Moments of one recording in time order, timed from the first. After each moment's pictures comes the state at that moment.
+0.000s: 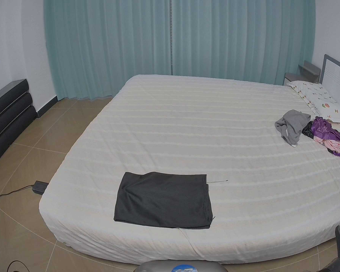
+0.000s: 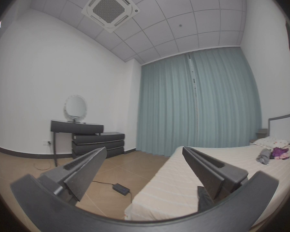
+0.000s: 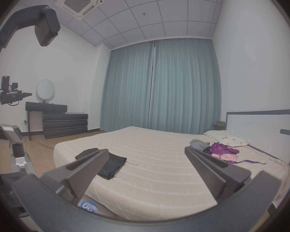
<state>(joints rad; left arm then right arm) 0.16 0.08 -0.41 0.09 0.30 0.00 0.04 0.07 -0.19 0.05 0.16 -0.10</state>
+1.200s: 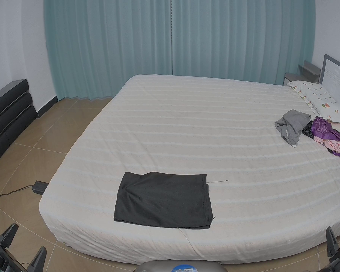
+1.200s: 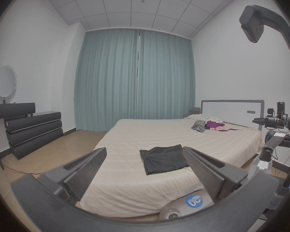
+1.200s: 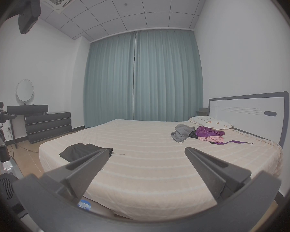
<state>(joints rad) 0.05 0.07 -0.02 -0.05 -0.28 -0.02 0.00 0.01 -0.02 0.00 0.01 -0.03</state>
